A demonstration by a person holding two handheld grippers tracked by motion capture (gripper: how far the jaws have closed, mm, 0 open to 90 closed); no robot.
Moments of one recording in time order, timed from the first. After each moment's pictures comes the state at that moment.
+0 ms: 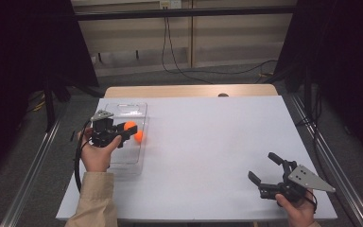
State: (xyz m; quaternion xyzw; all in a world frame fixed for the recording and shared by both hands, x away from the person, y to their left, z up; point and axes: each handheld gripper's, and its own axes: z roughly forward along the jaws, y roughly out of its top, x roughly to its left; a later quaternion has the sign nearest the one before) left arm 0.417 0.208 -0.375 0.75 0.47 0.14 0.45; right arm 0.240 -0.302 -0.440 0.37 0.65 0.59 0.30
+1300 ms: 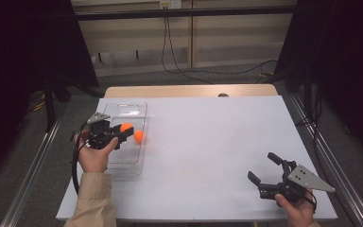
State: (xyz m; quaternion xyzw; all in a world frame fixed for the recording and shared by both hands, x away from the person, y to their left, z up) left arm 0.414 0.217 -0.381 0.74 0.48 0.15 0.45; right arm 0.240 -0.301 -0.440 0.37 0.65 0.59 0.30
